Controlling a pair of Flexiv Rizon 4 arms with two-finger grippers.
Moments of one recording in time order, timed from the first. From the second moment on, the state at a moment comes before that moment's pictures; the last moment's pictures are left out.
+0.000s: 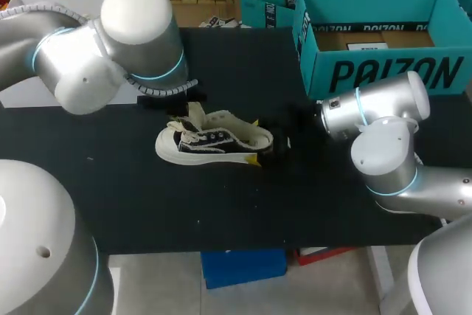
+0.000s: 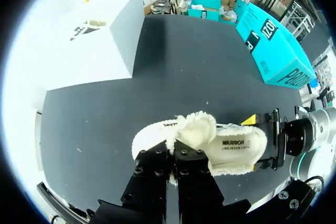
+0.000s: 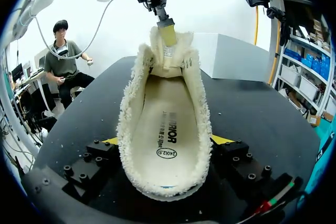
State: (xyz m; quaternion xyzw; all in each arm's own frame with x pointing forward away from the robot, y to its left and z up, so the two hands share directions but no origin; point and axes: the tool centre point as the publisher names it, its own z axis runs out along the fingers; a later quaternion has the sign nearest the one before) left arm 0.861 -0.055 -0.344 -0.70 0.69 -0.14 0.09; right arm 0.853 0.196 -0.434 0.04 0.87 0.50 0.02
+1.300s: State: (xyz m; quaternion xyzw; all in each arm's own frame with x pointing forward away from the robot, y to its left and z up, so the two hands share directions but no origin) left arm 0.846 -0.066 -0.300 -0.52 0.82 -0.20 -0.10; right arm 0.852 0.195 -0.435 0.04 0.87 0.50 0.02
